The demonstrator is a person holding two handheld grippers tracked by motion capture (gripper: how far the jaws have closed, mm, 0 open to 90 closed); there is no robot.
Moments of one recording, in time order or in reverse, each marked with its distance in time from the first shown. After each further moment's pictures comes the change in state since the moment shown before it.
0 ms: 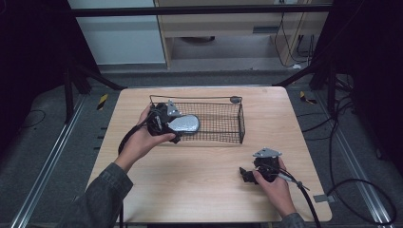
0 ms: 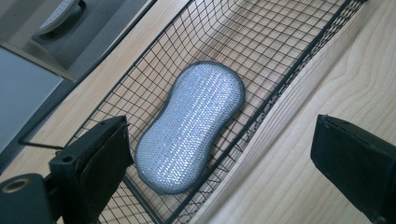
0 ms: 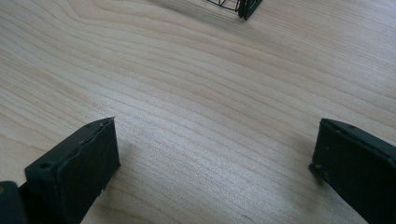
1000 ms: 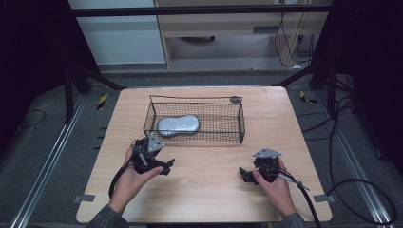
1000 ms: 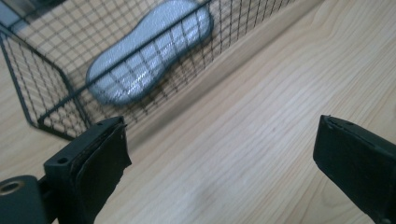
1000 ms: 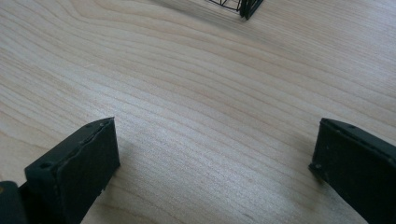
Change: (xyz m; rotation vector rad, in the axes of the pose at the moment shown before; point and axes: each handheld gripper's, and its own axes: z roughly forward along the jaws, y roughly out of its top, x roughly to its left) left arm -0.055 -0.100 -0.014 -0.037 0.011 -0.209; right arm 0.000 0.000 0.000 0.001 0.002 -0.003
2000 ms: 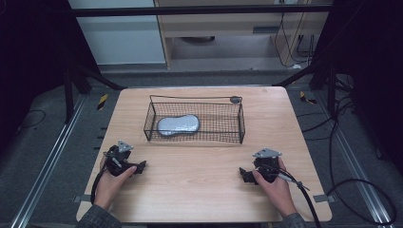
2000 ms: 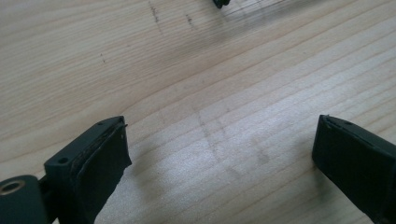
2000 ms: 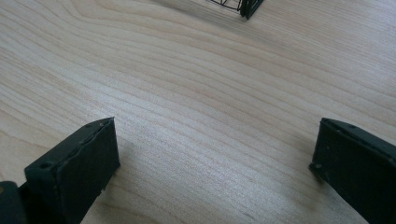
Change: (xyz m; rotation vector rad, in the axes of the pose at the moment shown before) left arm 0.078 -0.093 0.030 0.088 0.096 -0.282; right arm 0.000 0.000 0.000 0.001 0.002 0.001
